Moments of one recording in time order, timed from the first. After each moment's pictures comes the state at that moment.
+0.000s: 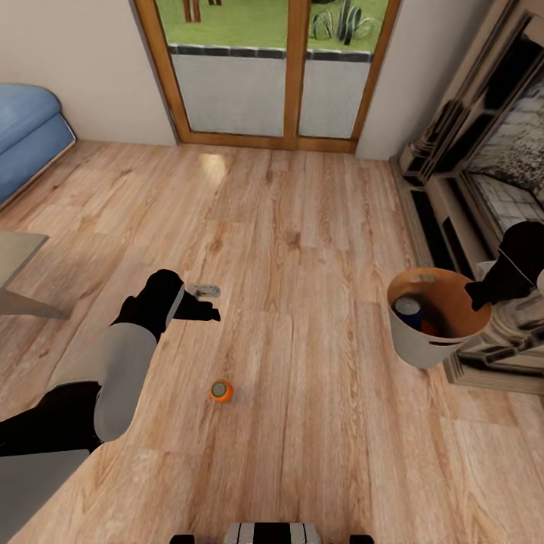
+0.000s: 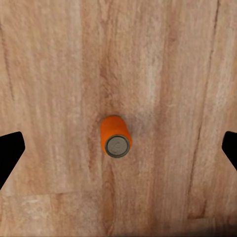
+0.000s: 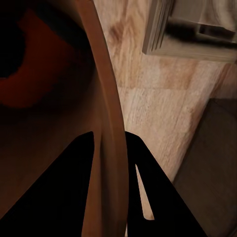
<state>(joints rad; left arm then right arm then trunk) -1.25 -0.06 0.14 -0.55 -0.39 1.02 -0.34 -1.67 -0.45 0.15 -0.07 0.72 1.04 0.73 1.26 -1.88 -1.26</state>
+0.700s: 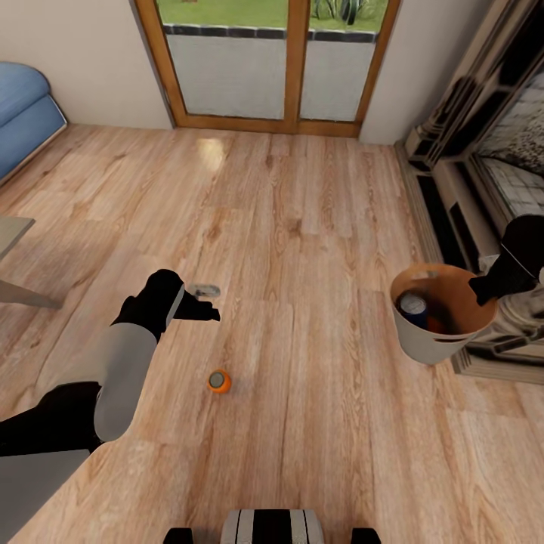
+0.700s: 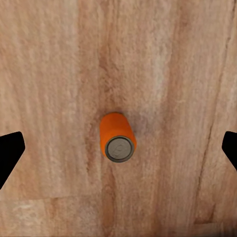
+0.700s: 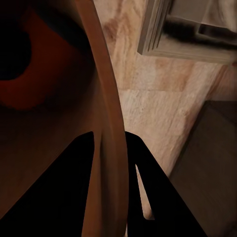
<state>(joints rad) -1.25 -0.06 0.14 -0.55 -0.39 1.02 -0.33 -1.70 -0.45 0.20 -0.07 0.73 1.04 0.73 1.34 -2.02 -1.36</state>
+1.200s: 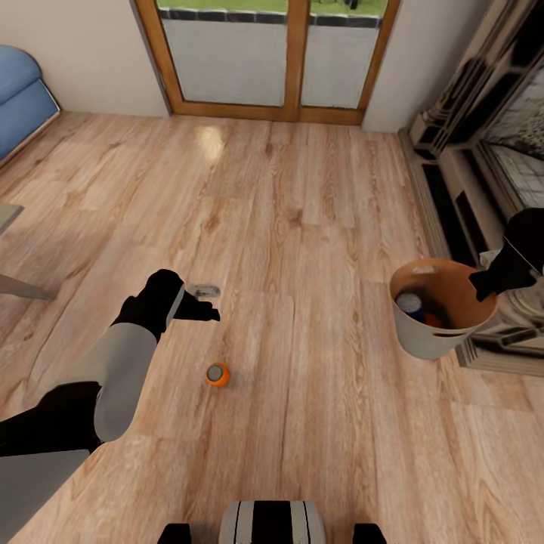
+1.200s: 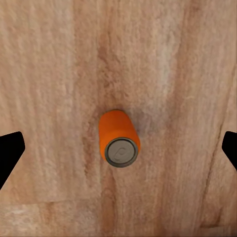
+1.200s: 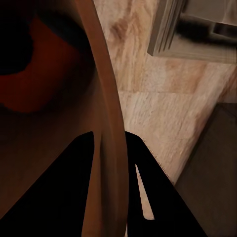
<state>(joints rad) -1.25 -0.06 0.14 -0.55 -0.39 1.02 -0.33 -1.73 -0.44 0.19 -0.05 0.72 1.05 0.73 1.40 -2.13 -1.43</state>
